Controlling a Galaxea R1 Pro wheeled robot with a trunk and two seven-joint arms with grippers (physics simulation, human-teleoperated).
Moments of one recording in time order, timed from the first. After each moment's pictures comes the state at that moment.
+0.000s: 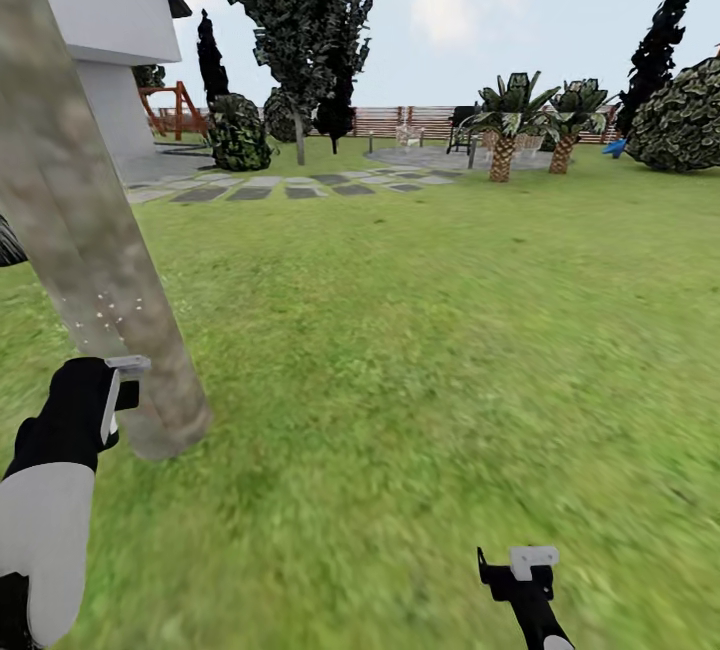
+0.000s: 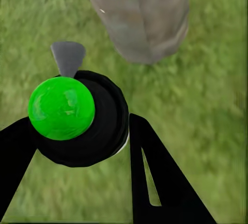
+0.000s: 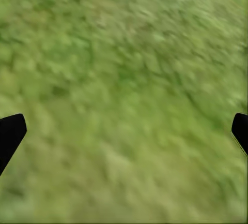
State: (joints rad) left arm -0.87 0.21 0.35 -0.97 -0.28 1.00 0.05; right arm -0.50 -0.06 0.10 -0.08 0.01 -0.57 -0.13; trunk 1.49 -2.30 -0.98
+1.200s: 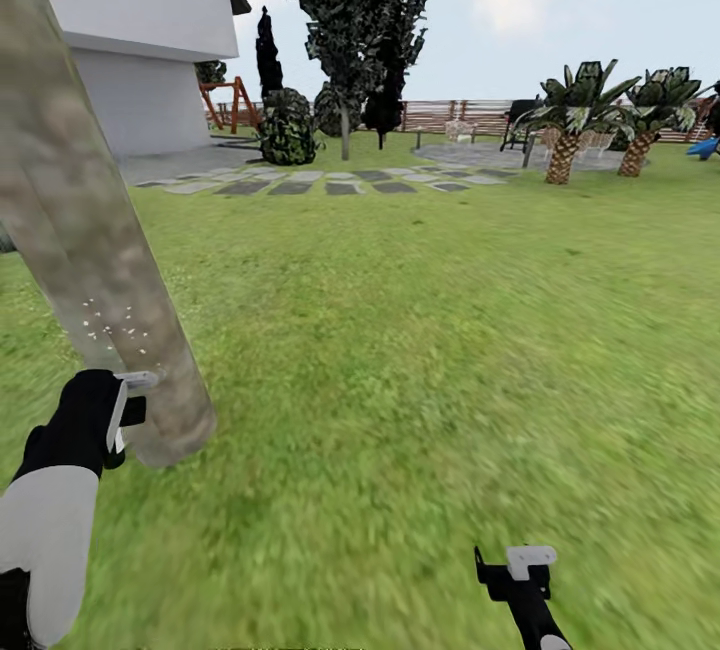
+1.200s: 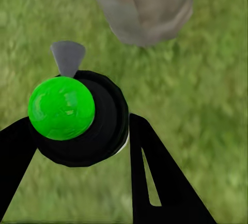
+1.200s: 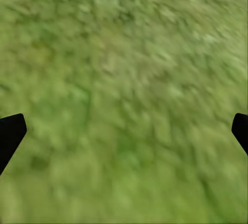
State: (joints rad) left arm -0.87 0.21 0.36 -0.87 -0.27 0.99 0.06; right arm -0.50 -0.05 0.10 -0.09 0.01 -0.57 -0.13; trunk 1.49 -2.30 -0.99
